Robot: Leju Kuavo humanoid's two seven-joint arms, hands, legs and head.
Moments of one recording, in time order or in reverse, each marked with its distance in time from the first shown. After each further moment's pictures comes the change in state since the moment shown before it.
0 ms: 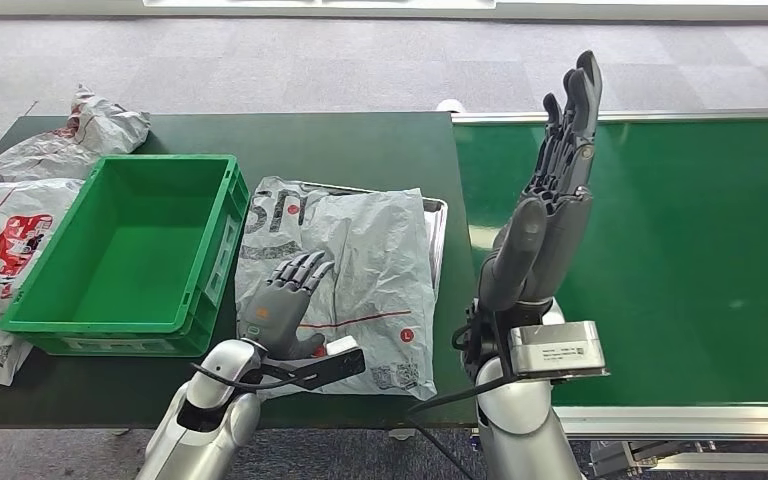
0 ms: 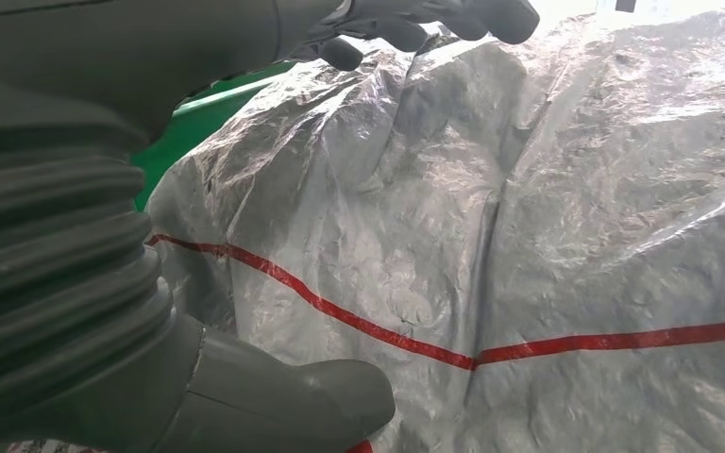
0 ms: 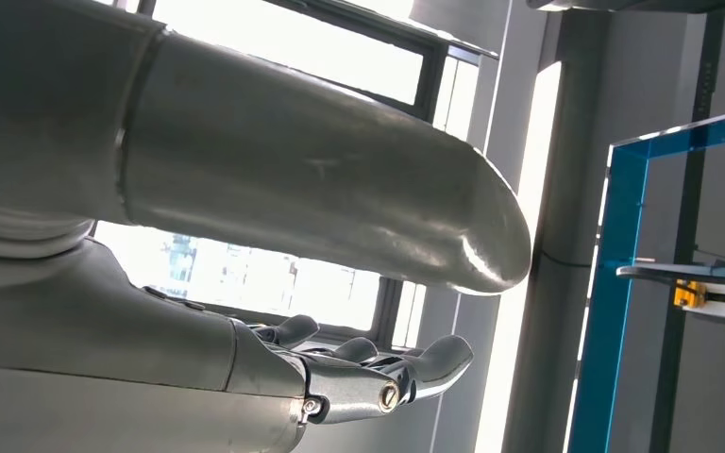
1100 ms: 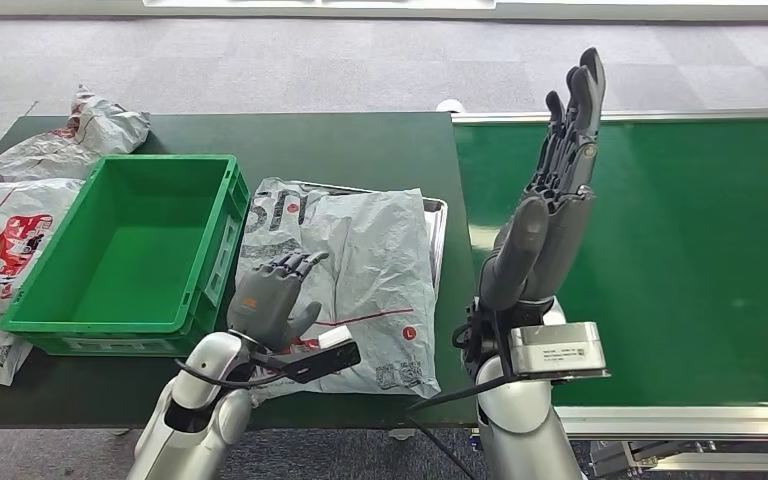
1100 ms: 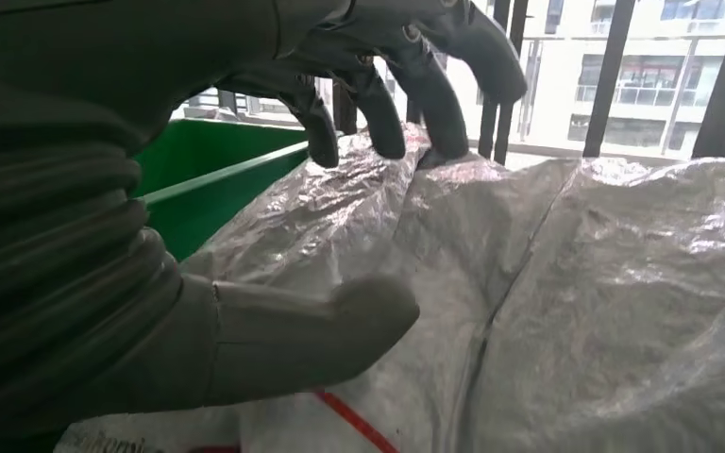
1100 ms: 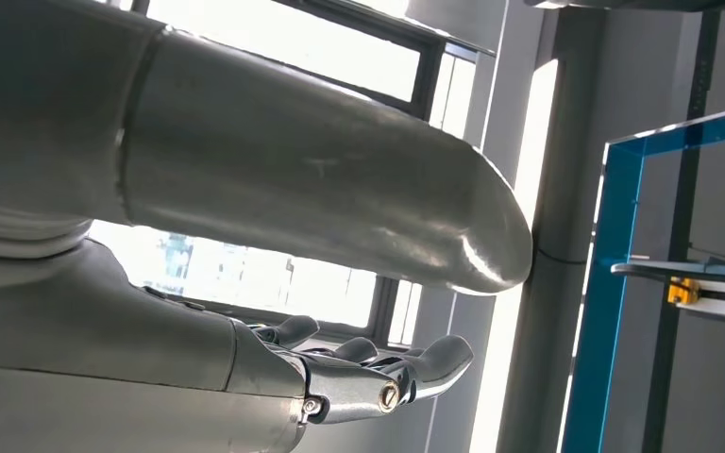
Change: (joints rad) left arm 0.016 0.007 0.000 -0.129 0.011 0.014 -0.015; right arm -0.005 0.000 0.000 0.000 0.003 -0.005 -0.003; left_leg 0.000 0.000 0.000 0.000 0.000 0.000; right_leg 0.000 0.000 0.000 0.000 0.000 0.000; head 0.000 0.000
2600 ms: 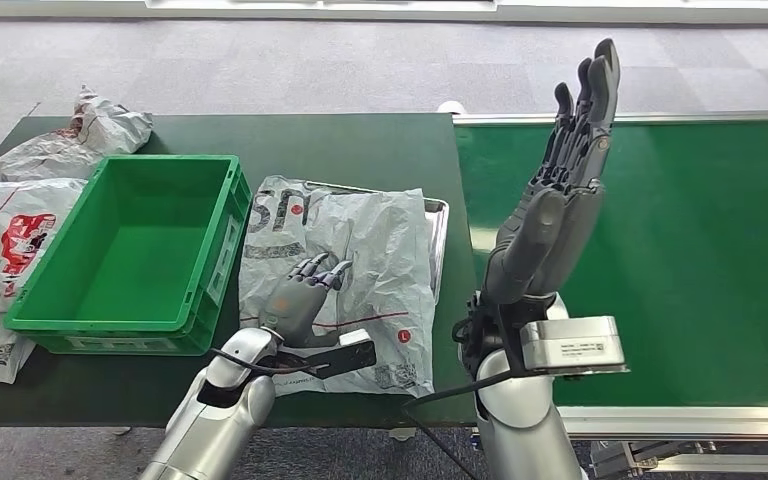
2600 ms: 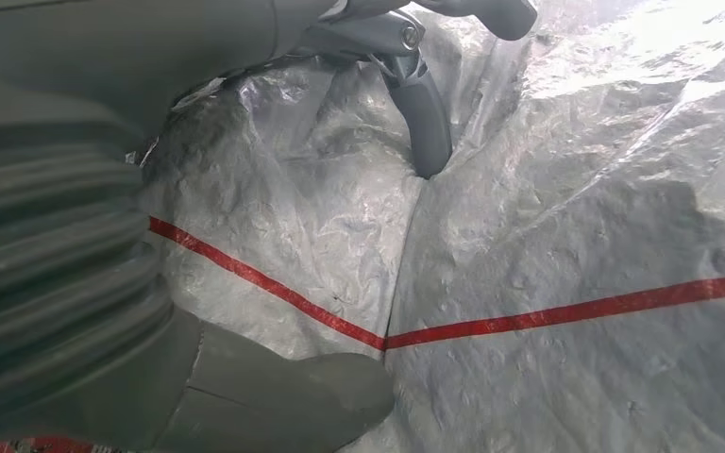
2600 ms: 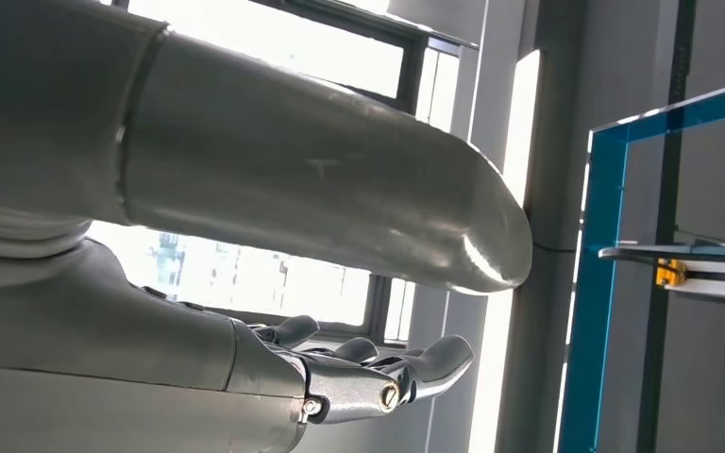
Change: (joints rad) left arm -0.131 -0.040 -0.001 0.357 0.013 -0.003 -0.029; right arm -0.019 0.007 0.000 0.003 -0.038 -0.018 -0.007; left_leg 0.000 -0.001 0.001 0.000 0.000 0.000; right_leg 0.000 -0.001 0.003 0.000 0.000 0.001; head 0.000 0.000
